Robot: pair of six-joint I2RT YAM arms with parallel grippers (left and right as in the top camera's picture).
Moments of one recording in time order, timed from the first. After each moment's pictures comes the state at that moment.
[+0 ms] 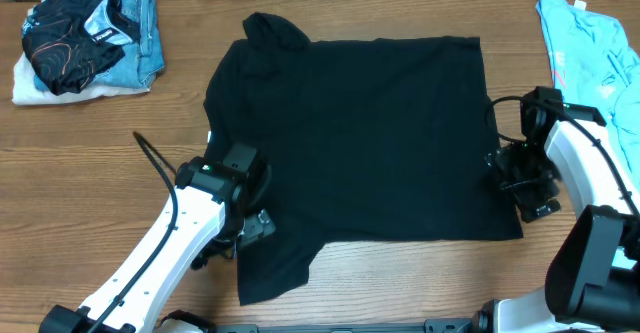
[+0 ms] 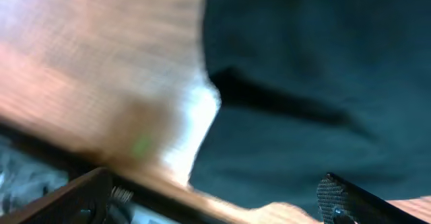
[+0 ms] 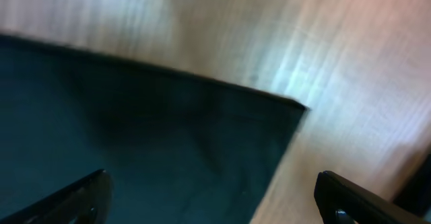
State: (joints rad) left arm -0.39 1.37 0.92 -1.25 -0.06 -0.87; right arm -0.20 1.69 1.15 -1.15 0.12 0.98
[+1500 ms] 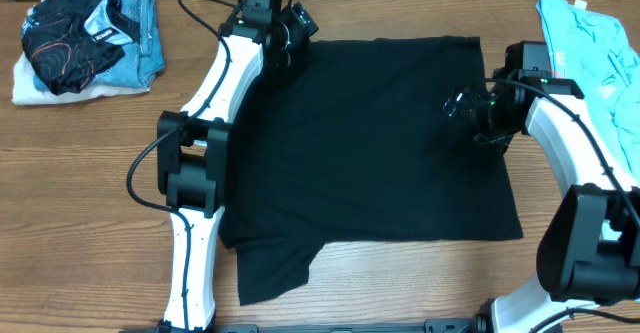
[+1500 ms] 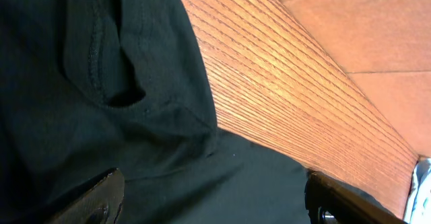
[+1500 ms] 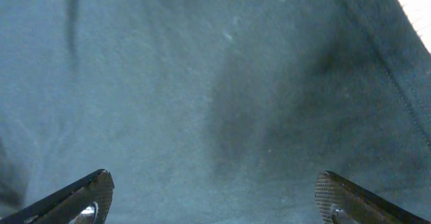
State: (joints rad) left arm -0.24 2.47 2.14 -0.55 0.18 -0.90; right arm -0.09 1.80 1.31 -0.79 -0.27 0.51
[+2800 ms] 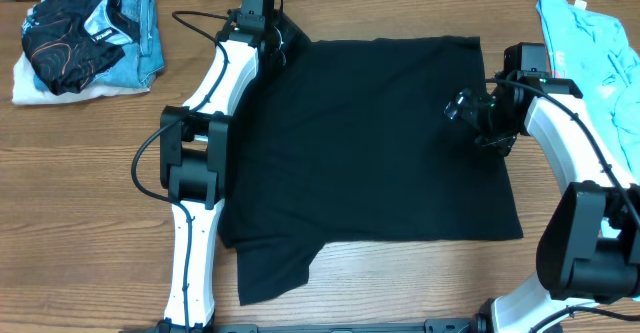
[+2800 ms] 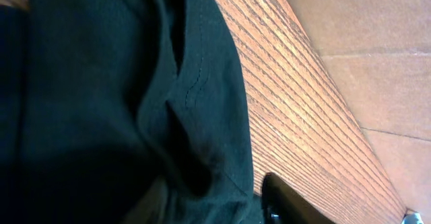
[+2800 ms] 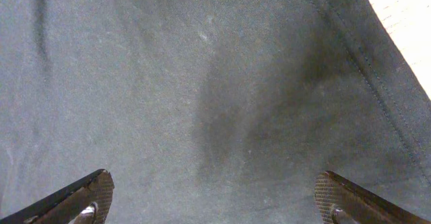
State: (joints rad) left arm -0.20 2.56 2.16 -0.45 0.15 -1.03; right arm -0.09 1.81 1.31 -0.81 -0.22 0.51
